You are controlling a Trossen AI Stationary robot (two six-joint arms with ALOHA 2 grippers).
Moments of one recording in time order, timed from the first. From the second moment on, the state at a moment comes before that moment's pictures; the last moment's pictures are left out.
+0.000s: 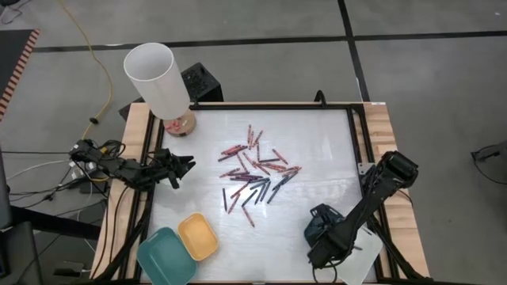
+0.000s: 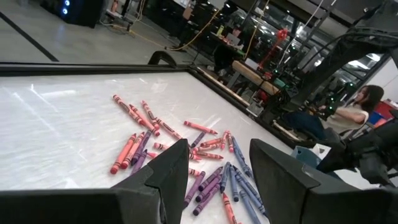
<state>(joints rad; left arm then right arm) -0.42 0.02 0.02 0.03 -0.85 -0.52 0.80 1.79 1.28 -1.25 0.13 0.34</state>
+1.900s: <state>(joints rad) -0.42 0.02 0.02 0.03 -0.85 -0.50 0.55 1.48 1.18 -0.90 0.34 0.34</state>
